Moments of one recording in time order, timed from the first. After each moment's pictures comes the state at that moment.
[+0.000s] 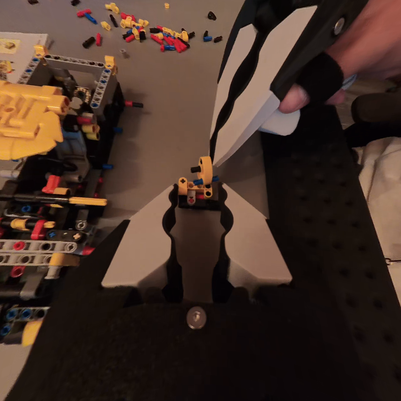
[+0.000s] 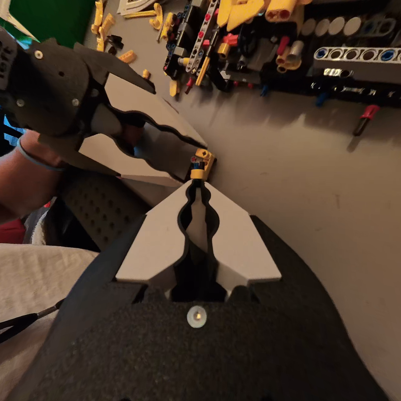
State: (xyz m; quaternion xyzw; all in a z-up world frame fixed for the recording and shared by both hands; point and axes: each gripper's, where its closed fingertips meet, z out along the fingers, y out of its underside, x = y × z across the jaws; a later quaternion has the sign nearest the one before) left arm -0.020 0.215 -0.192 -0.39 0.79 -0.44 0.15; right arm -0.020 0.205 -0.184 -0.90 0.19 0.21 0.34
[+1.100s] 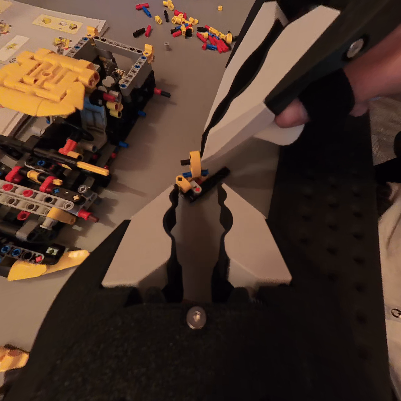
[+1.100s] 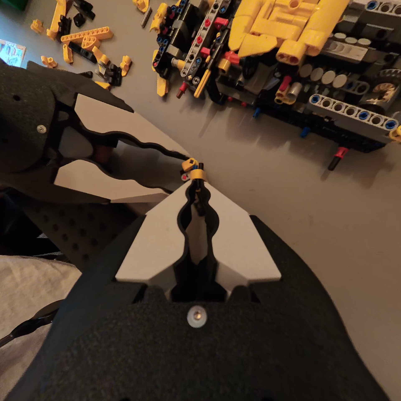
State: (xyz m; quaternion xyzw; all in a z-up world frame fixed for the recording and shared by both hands) left arm -0.024 0.219 -0.194 -0.49 0.74 -0.41 0.21; right arm -0.011 0.216 -0.184 -0.94 0.14 0.11 0.31
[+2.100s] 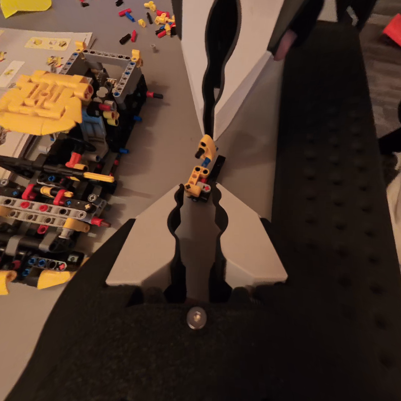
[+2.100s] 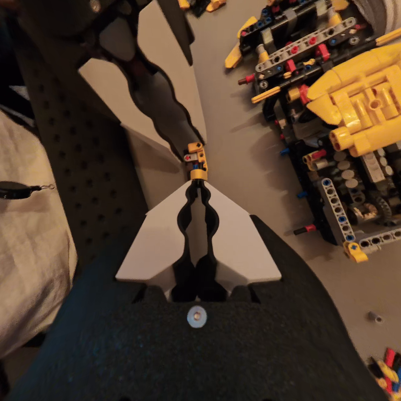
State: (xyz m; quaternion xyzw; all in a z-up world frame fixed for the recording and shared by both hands) left arm -0.029 0.223 -0.192 -0.44 0.78 -0.40 0.22; right arm -0.010 0.206 -0.174 -0.94 -0.20 0.14 0.25
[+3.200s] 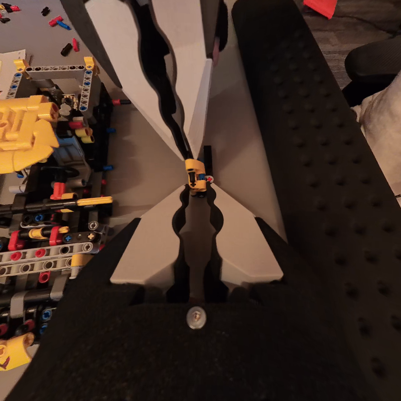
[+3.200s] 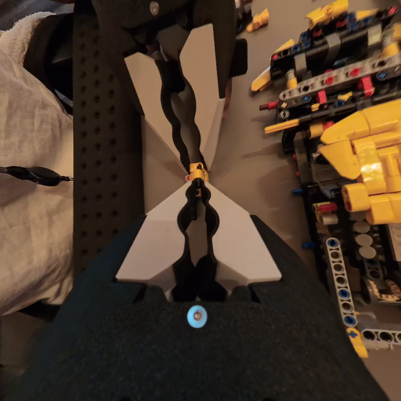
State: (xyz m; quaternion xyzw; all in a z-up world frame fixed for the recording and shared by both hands) left arm -0.030 0.225 -0.198 -0.31 0.83 -0.43 0.15; right arm -0.020 0.226 -0.183 -0.89 -0.27 0.25 0.25
